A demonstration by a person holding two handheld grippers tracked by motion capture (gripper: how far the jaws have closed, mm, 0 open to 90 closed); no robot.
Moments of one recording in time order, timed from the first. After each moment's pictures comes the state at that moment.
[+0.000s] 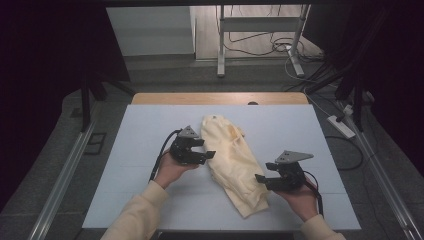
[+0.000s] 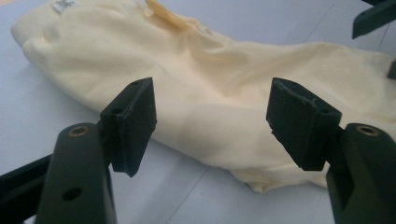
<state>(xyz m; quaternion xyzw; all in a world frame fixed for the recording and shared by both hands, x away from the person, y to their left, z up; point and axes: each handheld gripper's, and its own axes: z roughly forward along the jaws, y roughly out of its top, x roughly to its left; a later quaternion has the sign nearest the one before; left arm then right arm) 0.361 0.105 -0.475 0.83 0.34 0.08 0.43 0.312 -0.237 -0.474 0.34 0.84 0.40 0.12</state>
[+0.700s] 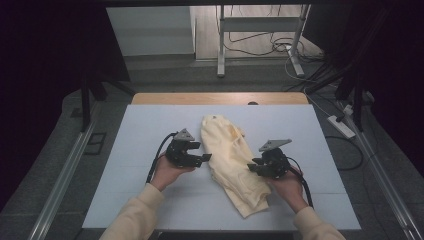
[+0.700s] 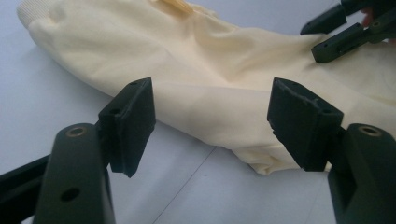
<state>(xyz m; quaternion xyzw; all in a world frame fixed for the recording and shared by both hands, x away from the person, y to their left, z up) 0.357 0.113 -0.479 0.83 0.35 0.08 0.43 0.355 -0.208 -0.487 0.33 0.87 0.35 0.10</state>
